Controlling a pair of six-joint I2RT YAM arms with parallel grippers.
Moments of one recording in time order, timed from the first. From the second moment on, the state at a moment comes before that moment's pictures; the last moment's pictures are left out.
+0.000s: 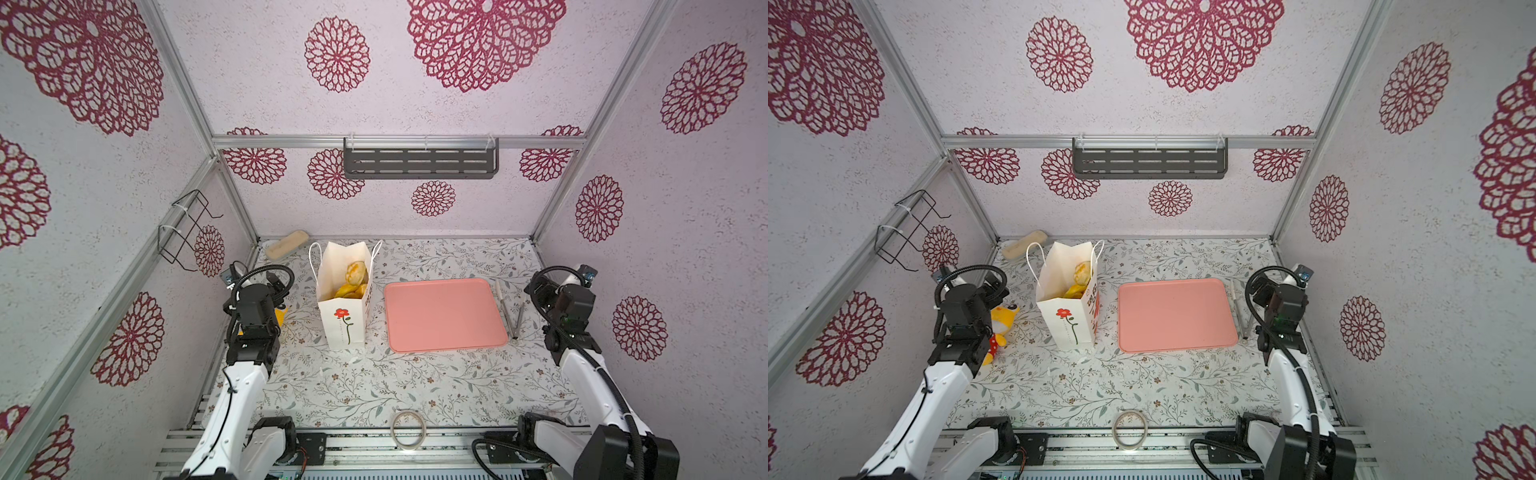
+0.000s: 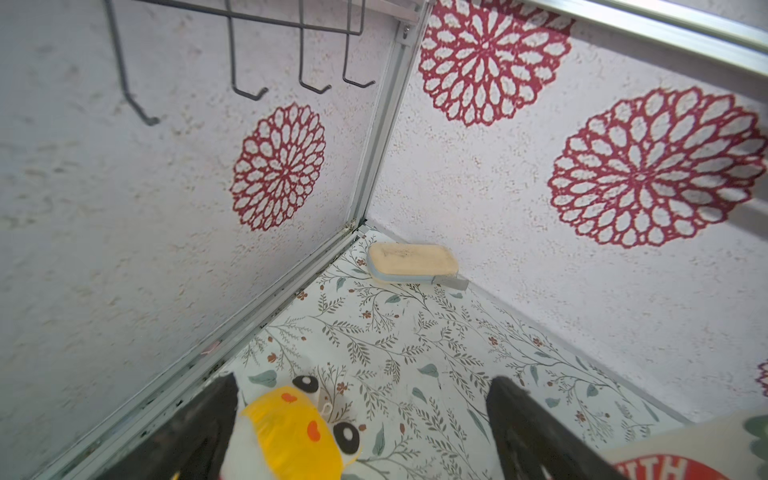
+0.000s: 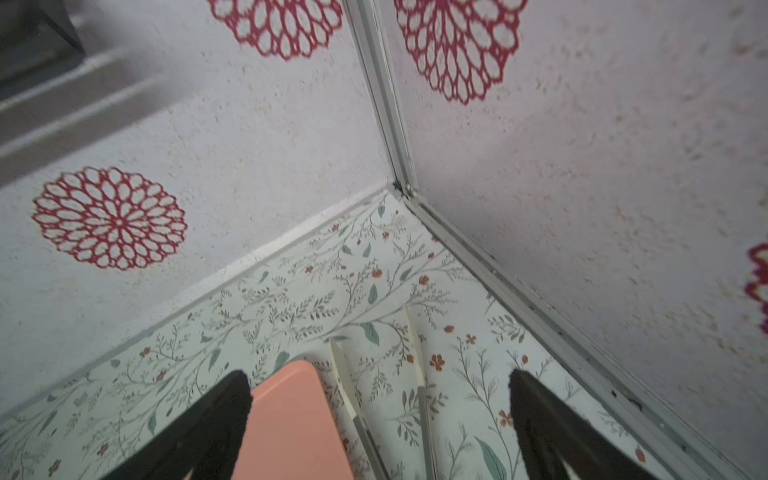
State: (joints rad) left arm 0.03 0.87 0.70 -0.12 -0.45 -0.43; right arm -0.21 1.08 0.69 0.01 0.11 0.37
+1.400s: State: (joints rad) left arm 0.03 0.52 0.70 -0.55 -0.01 -0.58; right arm -0.20 1.82 1.10 -0.43 -0.09 0.07
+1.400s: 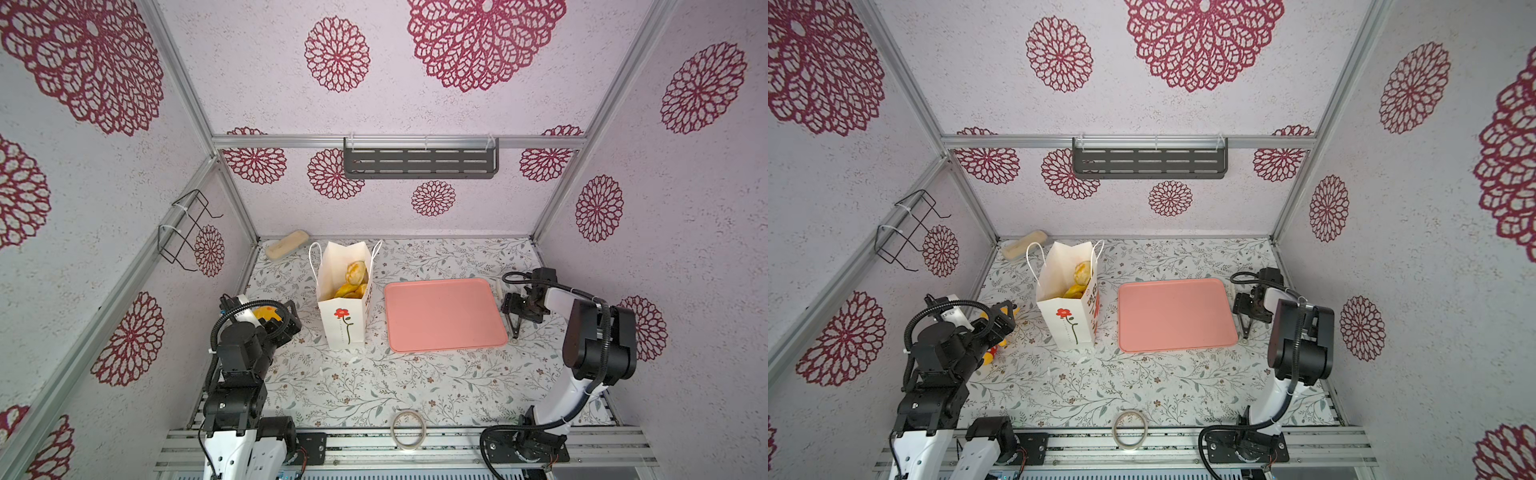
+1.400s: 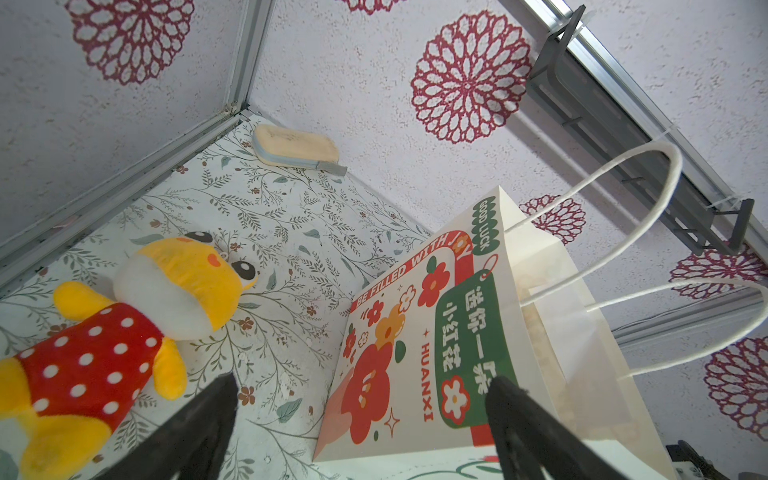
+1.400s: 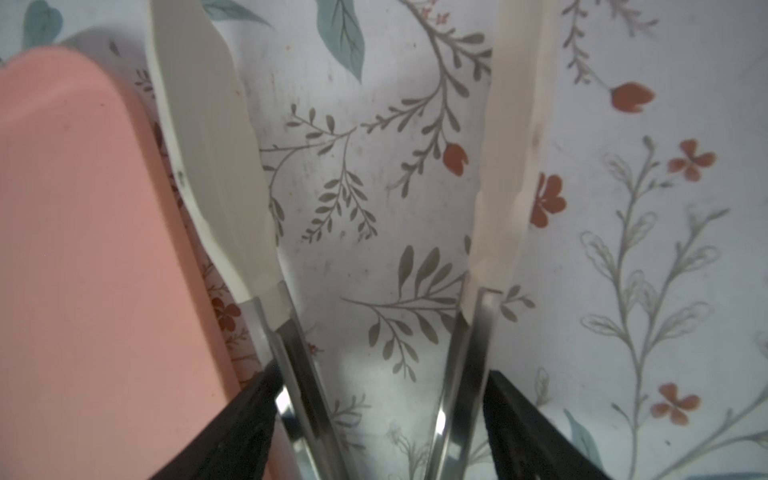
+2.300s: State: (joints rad) left arm 0.03 0.53 0.70 -0.55 0.02 -0.59; right arm -0.15 1.68 0.82 -0.16 0.11 0.16
